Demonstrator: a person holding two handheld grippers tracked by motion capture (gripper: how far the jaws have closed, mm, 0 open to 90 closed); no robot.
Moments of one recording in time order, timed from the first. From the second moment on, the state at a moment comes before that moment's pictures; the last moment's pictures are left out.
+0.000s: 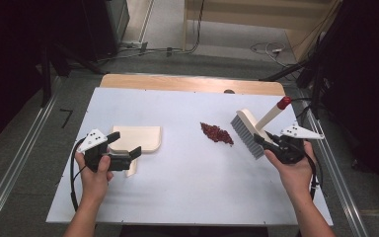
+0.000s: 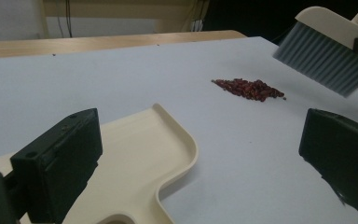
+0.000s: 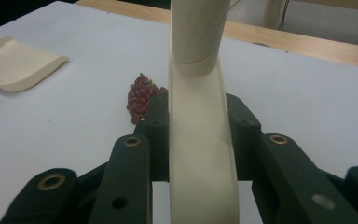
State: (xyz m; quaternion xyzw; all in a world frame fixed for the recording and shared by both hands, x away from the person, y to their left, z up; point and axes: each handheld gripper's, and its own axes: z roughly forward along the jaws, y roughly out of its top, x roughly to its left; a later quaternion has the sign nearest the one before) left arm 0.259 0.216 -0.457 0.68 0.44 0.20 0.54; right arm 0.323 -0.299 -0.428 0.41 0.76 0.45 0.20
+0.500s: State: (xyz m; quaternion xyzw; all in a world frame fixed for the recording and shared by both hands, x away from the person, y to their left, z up) left arm 0.246 0.218 -0.455 0.68 0.44 0.21 0.55; right arm 0.292 -0.330 -0.433 0.43 0.75 0.47 0.20
